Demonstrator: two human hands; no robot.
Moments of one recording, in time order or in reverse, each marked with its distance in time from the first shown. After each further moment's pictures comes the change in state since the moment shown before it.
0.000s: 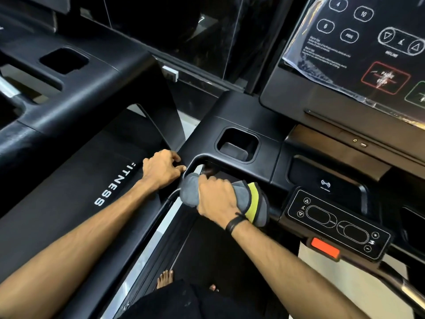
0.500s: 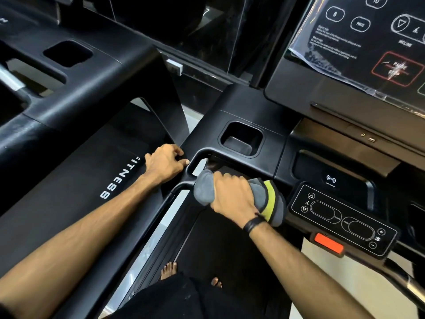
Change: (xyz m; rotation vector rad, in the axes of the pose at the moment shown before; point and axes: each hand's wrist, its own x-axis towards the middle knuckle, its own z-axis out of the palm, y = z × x) left_hand -0.004 0.000 -0.001 -0.058 0.008 -0.027; right_hand -0.018 0.027 0.002 0.006 -0.005 -0.001
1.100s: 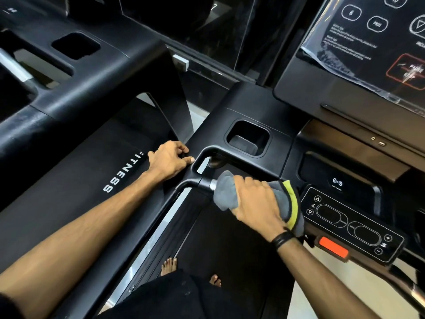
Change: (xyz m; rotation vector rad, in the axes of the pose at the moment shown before) left_hand 0.004 -0.009 0.002 -0.094 -0.013 -0.020; right_hand -0.034 0.033 0.001 -0.038 0.088 -0.004
